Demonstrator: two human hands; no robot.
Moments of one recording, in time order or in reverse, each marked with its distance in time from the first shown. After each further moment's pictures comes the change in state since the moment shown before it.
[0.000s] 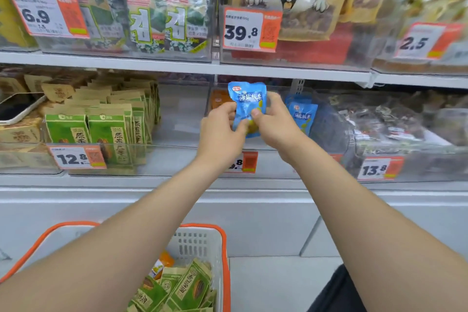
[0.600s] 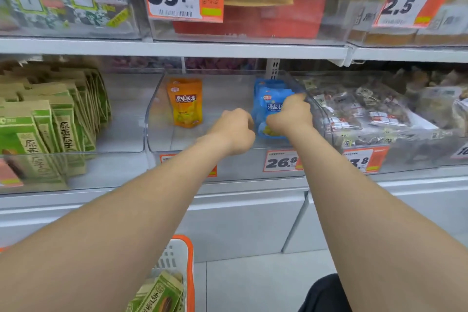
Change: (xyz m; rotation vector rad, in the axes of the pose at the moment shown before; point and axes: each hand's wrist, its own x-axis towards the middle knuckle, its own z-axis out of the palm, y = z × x) left_hand 0.054 -0.011 0.119 0.484 -0.581 -0.136; right_hand 0.058 0.069 -0.102 -0.589 0.299 0.371
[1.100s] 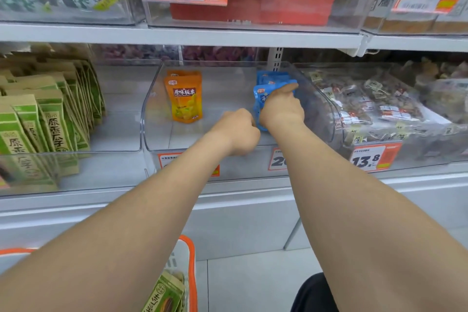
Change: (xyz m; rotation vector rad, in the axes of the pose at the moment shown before) left_hand 0.008 -0.006 0.008 -0.051 -0.134 -0.025; right_hand 0.024 -0.018 0.040 -0.360 0.041 -0.006
